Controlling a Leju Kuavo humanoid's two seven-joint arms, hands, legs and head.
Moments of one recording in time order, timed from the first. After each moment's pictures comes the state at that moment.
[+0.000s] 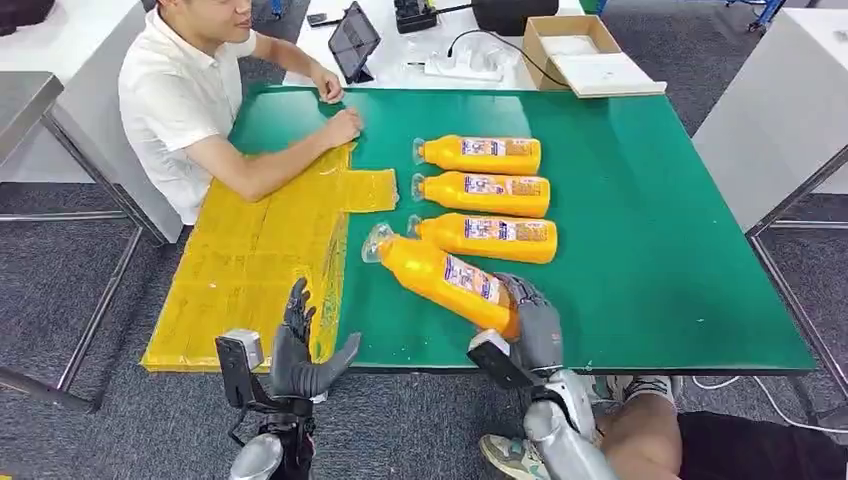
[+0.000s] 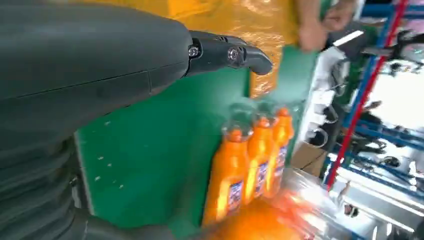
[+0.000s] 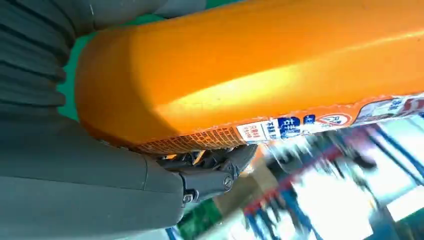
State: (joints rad) left arm 0.01 -0.25 -0.25 -1.32 0.21 0.22 -0.36; right arm -0.19 0.05 0.17 -1.00 0.55 -0.48 -0.45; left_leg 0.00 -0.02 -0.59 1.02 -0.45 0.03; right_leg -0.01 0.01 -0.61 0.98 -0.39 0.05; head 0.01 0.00
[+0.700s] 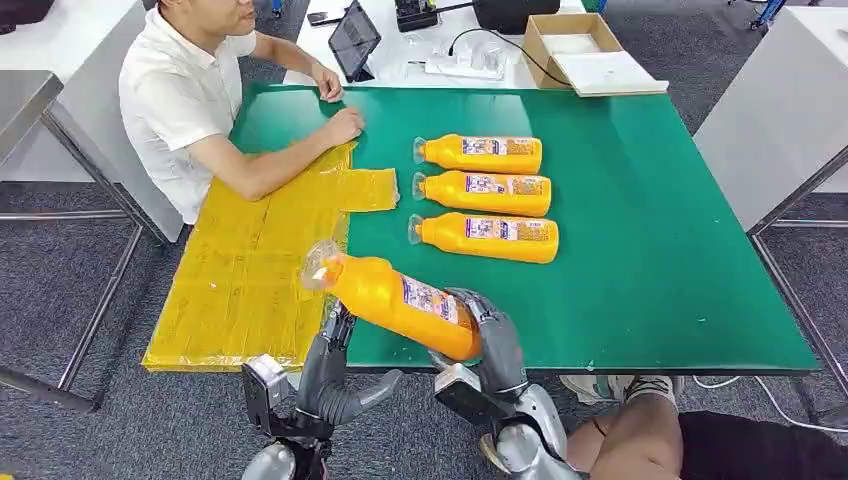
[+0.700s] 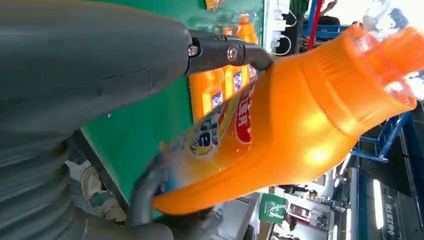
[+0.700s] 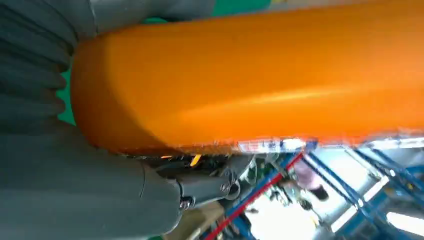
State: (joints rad) left arm 0.03 -0.23 -0.34 -1.35 0.06 -0.04 -0.47; right arm -0.11 0.10 0.31 -1.13 0.57 -0.33 -0.47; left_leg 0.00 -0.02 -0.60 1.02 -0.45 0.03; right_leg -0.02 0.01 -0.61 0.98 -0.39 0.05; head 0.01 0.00
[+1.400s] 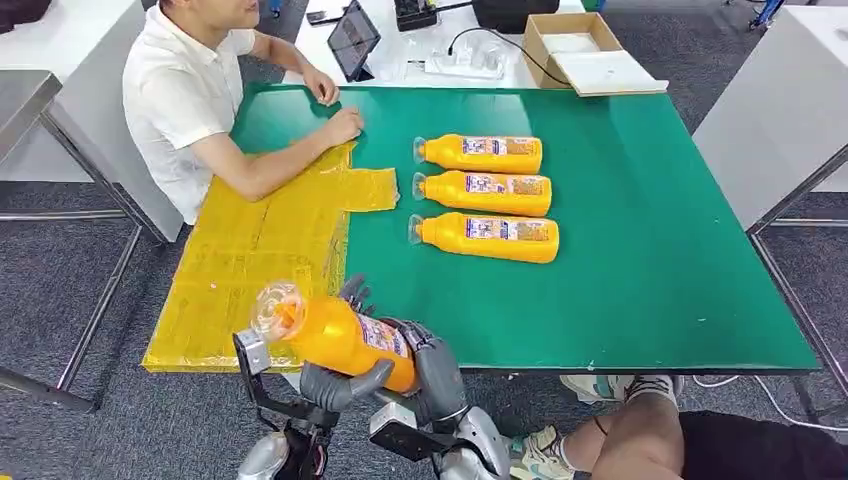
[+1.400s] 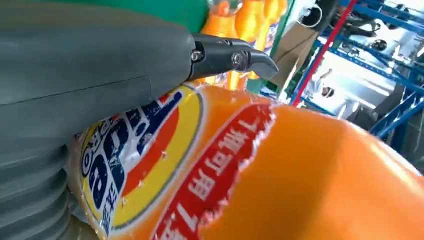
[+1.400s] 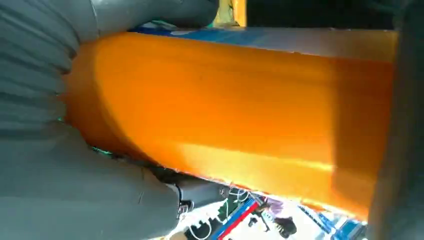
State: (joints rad) left arm -0.01 -0.25 -0.33 -1.31 0.42 -0.17 -0.31; right arm -0.14 0.23 0.49 -0.90 0.49 -0.44 -0.60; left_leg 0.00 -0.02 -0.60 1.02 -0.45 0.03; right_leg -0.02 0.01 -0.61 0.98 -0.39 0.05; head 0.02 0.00
